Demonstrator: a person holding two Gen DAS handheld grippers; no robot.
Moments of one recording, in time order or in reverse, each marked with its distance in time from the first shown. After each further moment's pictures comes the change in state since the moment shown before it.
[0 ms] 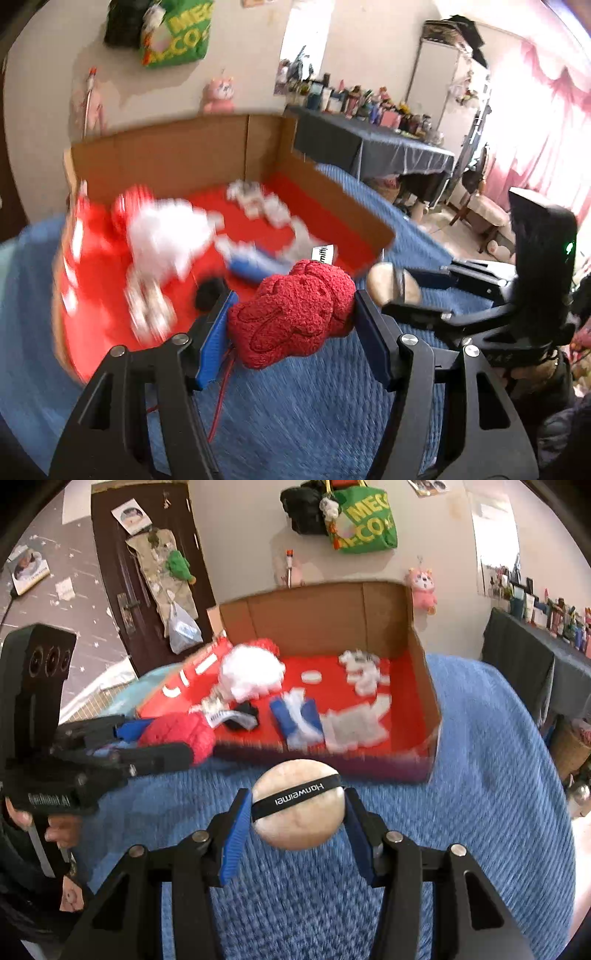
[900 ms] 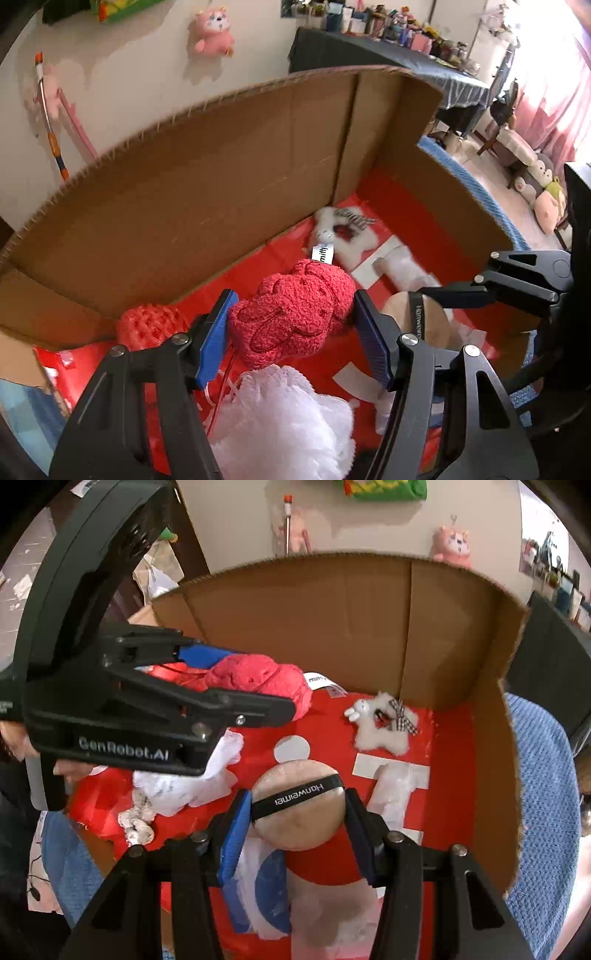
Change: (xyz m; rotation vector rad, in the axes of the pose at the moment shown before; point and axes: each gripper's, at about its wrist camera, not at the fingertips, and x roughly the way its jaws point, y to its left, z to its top) left arm 0.192 0.115 0.125 0.078 0.383 0.047; right arm 0.164 -0.041 0.145 0.003 0.276 0.033
